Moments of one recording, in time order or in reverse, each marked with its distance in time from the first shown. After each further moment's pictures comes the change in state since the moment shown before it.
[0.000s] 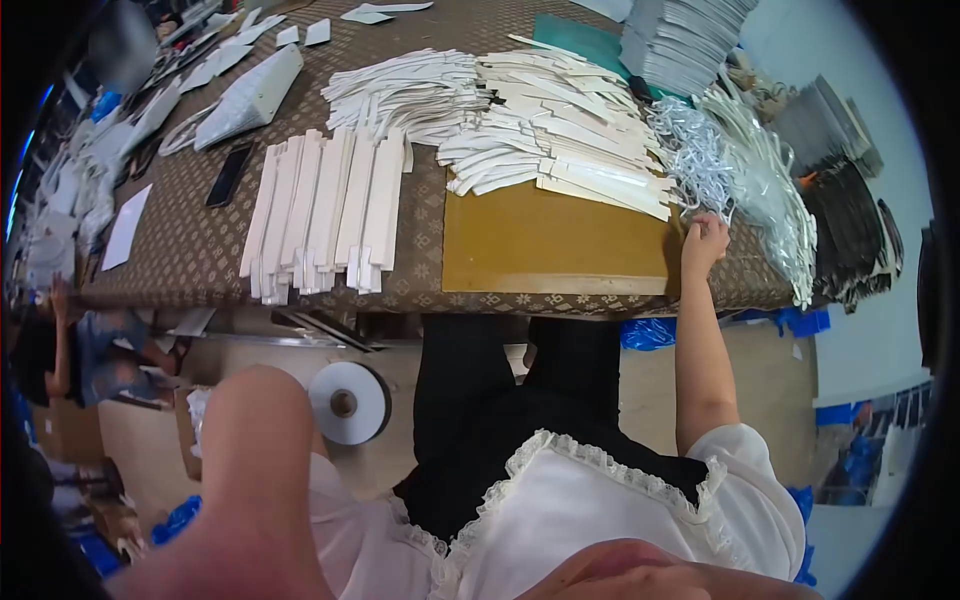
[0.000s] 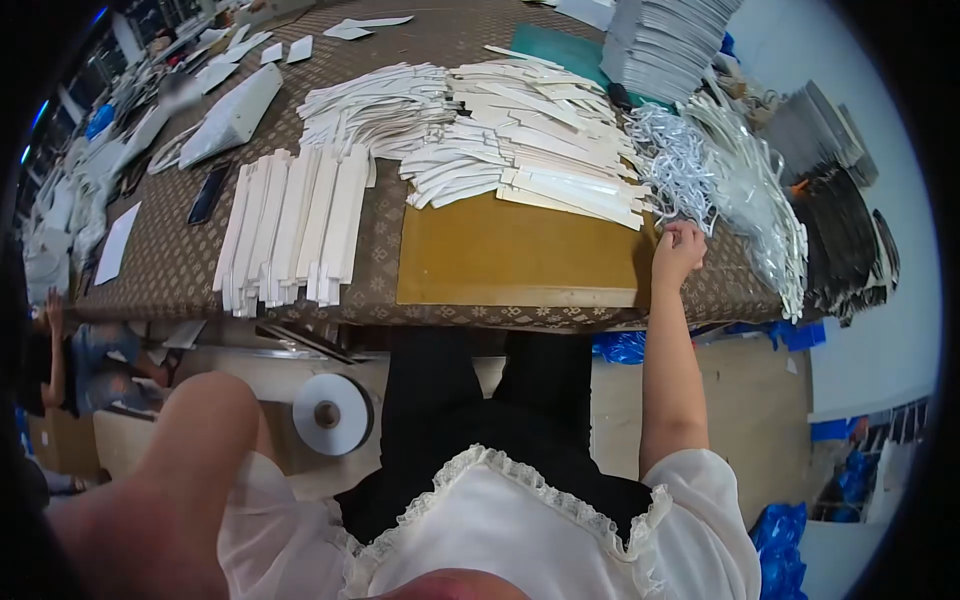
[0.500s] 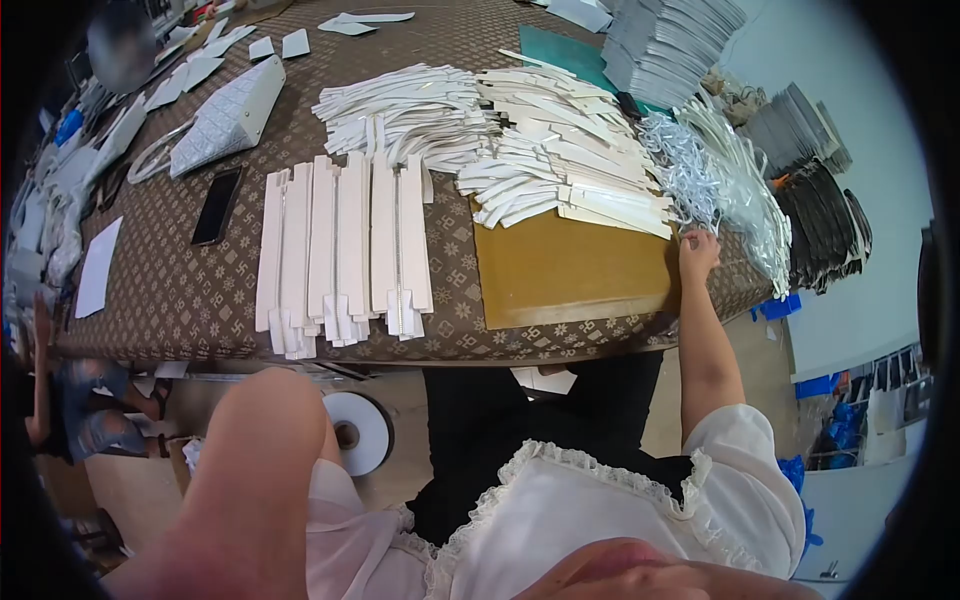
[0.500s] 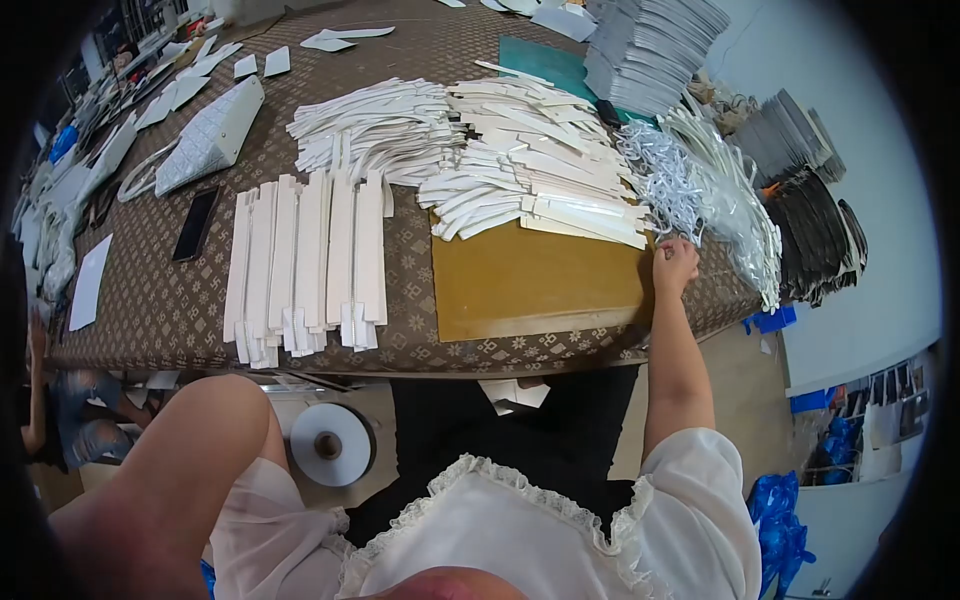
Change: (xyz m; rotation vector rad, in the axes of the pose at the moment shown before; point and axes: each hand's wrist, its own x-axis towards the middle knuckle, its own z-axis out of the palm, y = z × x) left_hand 0.024 -0.055 -0.095 -0.031 0.055 -0.035; right_hand 0.006 -0.004 0.002 -0.324 -0.174 0.059
